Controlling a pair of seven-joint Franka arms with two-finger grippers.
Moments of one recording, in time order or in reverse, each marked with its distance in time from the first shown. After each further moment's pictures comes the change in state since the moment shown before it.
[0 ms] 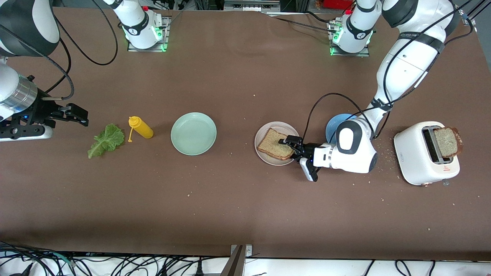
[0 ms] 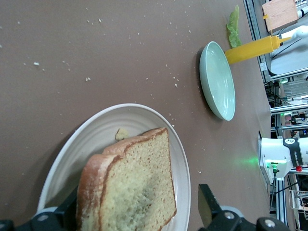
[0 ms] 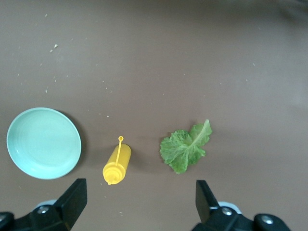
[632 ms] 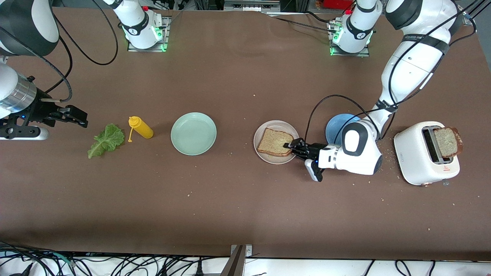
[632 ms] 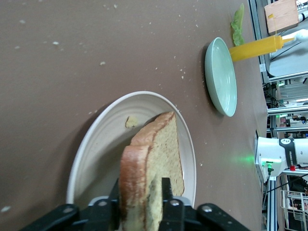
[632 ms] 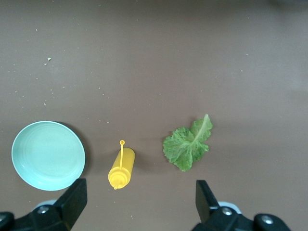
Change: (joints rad) left arm 0.015 0.016 -0.002 -0.003 0.006 -0.020 -0.035; right arm 0.000 -0.002 0.000 0.002 0.000 0.002 0.160
